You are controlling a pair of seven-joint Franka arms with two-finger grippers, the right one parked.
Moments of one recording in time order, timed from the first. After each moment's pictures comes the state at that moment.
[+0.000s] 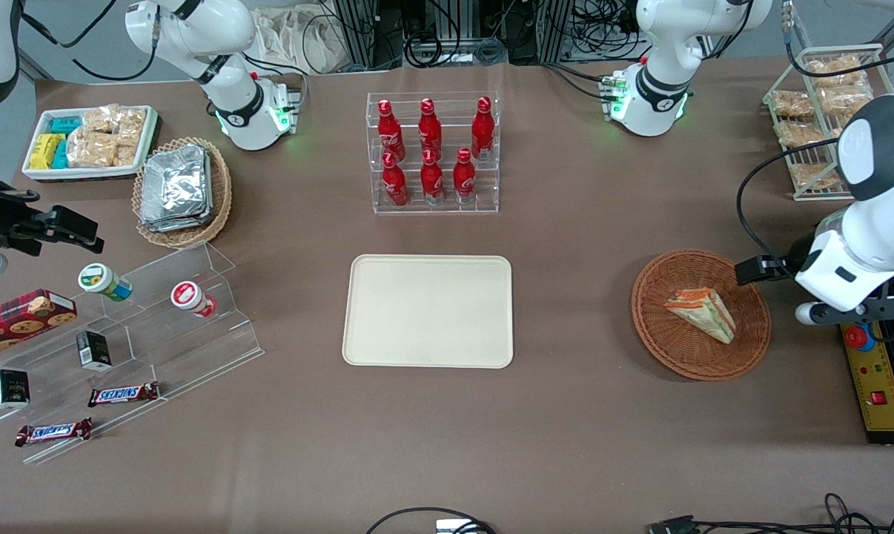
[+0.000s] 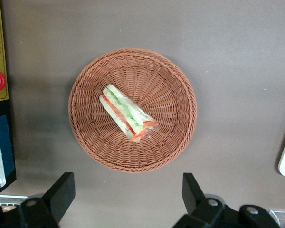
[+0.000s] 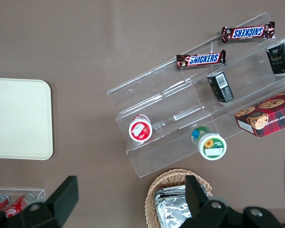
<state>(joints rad) -0.02 0.20 -0.01 -1.63 0.03 1.70 -0.10</state>
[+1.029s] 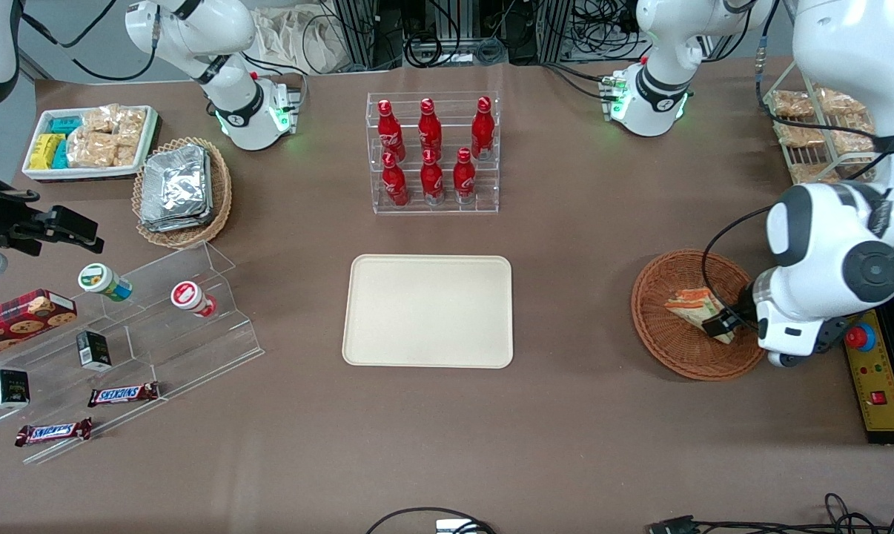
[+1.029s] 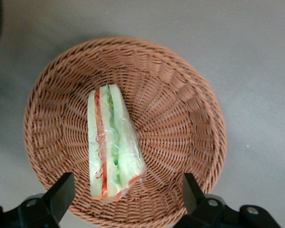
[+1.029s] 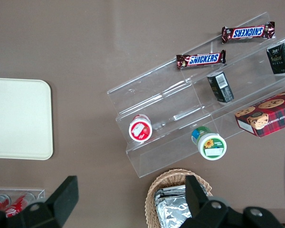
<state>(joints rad) -0.02 0.35 -0.01 -1.86 0.04 2.08 -0.70</state>
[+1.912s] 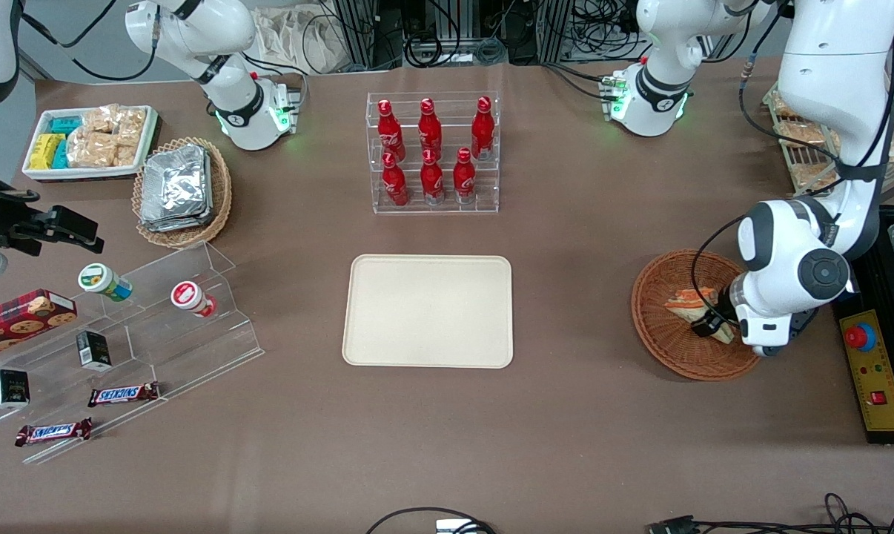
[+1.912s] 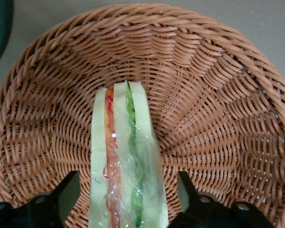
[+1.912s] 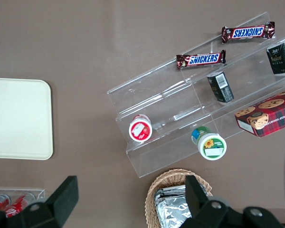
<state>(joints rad) 0.01 0.41 0.00 -2.01 0.04 2.30 -0.75</state>
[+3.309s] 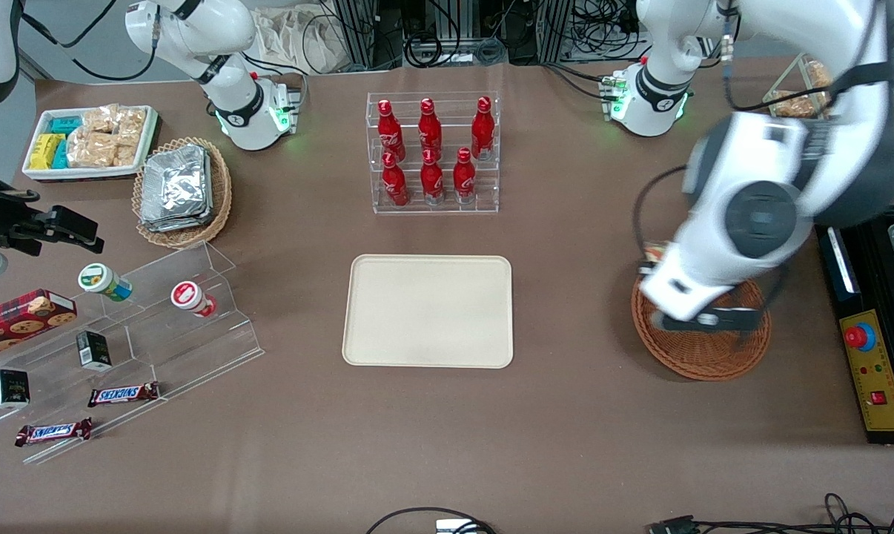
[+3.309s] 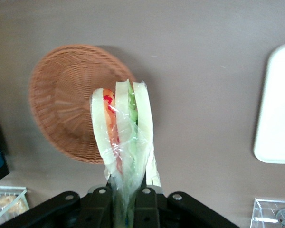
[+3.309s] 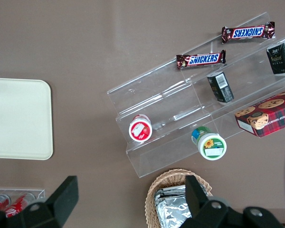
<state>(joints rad) -0.36 0.39 -0.06 -1.41 0.14 1.56 -0.32</state>
